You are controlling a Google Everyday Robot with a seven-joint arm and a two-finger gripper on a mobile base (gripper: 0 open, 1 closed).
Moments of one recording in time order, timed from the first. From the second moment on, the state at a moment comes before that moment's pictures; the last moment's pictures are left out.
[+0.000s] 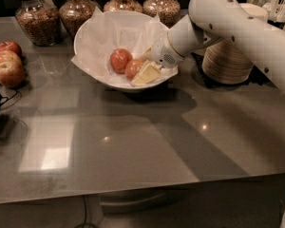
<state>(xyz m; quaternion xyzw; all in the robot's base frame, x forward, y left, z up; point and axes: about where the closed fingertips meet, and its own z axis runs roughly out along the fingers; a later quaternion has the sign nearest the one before) 0.645 -0.009 0.853 -0.62 0.69 0.18 0.33</state>
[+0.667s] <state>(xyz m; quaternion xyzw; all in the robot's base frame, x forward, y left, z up) 0.640 -0.016 0.889 -0.60 0.64 0.26 0.39</state>
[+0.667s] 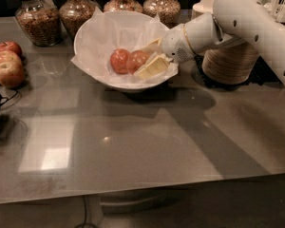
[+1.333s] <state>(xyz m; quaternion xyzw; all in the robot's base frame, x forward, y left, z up) 0.605 -0.002 0.957 -0.63 0.60 0.26 0.41</state>
